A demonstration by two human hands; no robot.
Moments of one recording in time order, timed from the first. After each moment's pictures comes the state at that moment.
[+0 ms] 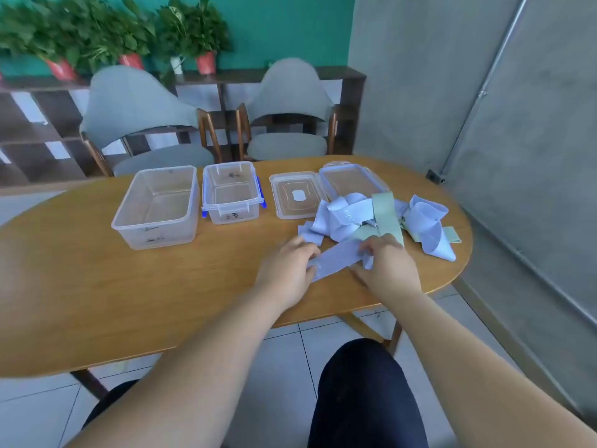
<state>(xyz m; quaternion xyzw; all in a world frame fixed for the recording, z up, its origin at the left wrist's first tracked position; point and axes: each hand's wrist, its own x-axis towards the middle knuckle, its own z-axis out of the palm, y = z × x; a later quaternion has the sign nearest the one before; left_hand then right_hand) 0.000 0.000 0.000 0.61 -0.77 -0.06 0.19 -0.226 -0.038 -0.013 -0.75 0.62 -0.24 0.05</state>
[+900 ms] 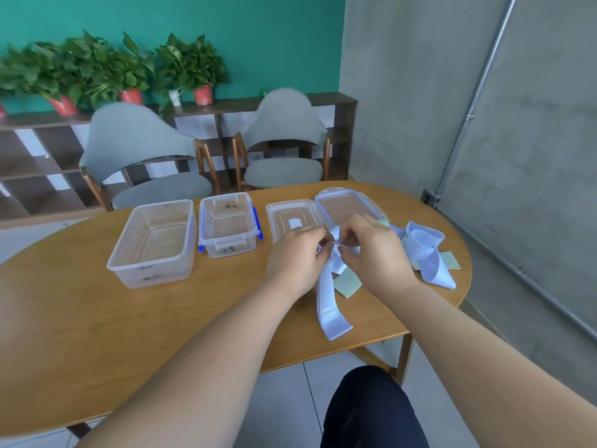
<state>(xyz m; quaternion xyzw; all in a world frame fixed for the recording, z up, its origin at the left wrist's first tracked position) -0.020 -0.048 0.067 0.57 -0.75 -0.01 0.34 -0.200 -0.059 0.074 -0.79 0.48 -0.37 0.06</state>
